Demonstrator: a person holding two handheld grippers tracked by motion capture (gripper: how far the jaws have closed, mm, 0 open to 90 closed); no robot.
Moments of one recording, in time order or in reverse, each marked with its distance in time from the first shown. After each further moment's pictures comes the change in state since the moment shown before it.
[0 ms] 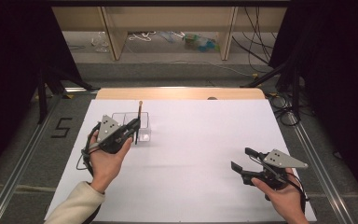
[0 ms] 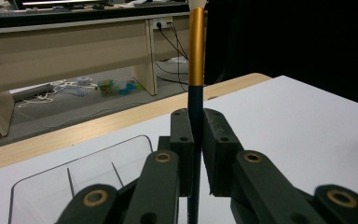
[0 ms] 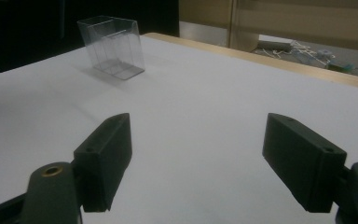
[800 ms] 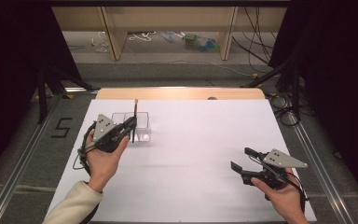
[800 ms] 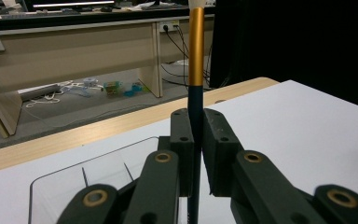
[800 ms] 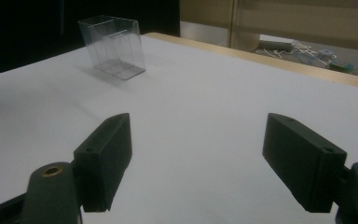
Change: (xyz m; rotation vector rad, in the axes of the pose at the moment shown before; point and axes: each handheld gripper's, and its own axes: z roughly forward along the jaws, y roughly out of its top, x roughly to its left) left arm 0.007 0.001 -0.004 -0.005 0.022 -0.020; right arm 0.000 0.000 0.001 -0.003 0.007 0.000
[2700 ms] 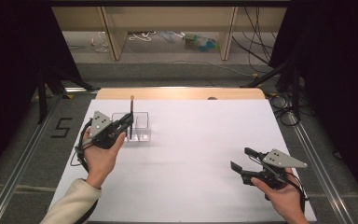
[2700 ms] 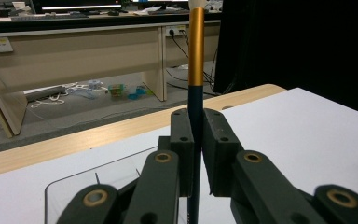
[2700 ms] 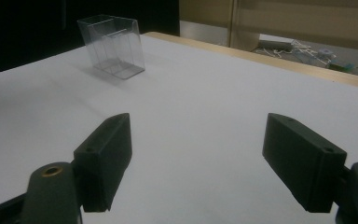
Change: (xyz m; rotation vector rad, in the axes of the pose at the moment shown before) left arm 0.011 0.003 0.003 -0.019 0.016 -0.023; right arm 0.000 0.000 0.001 0.002 -0.005 -0.002
